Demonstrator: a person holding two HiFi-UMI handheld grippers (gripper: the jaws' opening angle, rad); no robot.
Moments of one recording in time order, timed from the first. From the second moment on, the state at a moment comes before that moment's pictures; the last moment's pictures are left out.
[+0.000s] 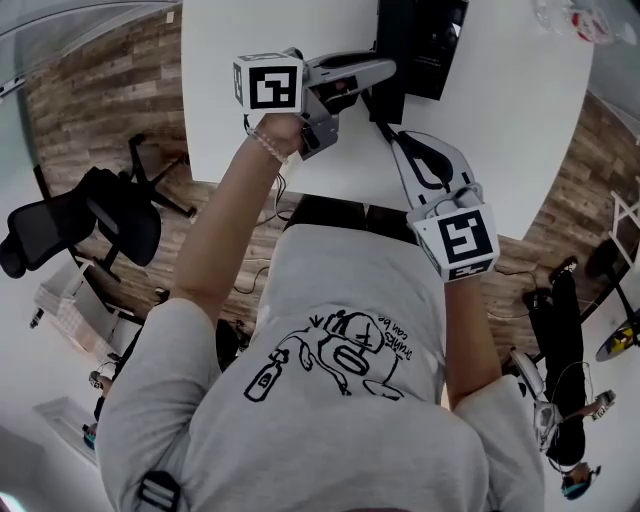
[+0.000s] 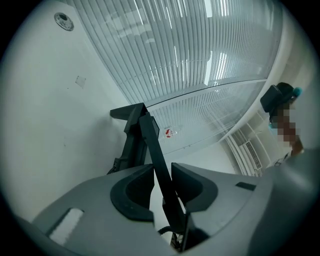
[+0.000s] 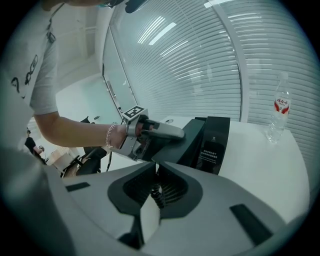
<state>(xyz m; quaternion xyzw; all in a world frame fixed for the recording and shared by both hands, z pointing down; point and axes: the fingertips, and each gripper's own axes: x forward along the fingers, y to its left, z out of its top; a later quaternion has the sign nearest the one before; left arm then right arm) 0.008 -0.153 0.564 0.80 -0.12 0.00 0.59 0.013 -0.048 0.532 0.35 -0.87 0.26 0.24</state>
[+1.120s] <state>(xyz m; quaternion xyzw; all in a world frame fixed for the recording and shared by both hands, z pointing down) 0.002 -0.170 0.563 0.87 -0.19 0.16 0.42 0.013 -0.069 0.531 0.36 -0.86 0.29 0.21</state>
